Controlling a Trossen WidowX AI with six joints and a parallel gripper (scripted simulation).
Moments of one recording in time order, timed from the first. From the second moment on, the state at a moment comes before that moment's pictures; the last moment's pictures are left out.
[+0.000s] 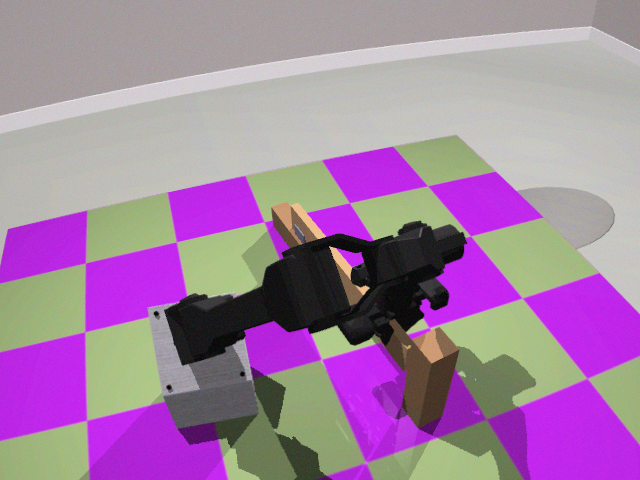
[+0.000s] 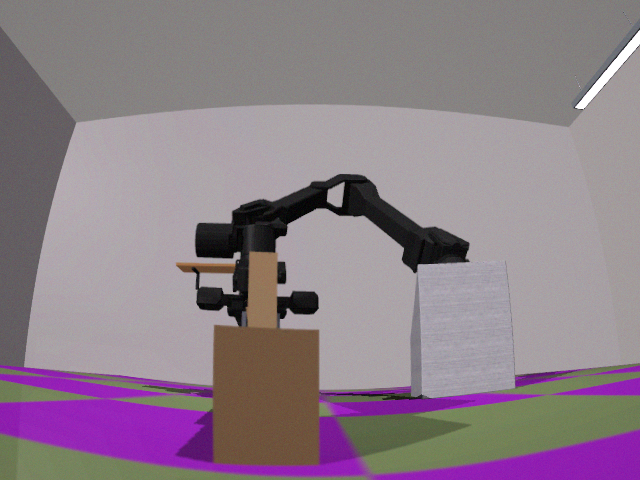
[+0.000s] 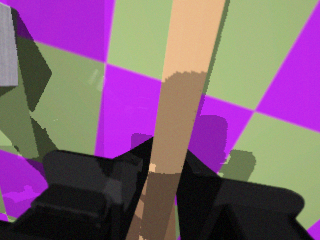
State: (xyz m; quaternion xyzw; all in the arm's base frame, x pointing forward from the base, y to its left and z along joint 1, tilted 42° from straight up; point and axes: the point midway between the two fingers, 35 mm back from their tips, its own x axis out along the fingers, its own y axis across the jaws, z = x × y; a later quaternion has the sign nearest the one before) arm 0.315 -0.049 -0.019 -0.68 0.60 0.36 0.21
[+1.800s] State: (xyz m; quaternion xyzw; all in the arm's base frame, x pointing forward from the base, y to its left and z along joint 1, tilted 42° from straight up) arm 0.320 -0.060 -0.008 -0.68 0.60 0.36 0.21
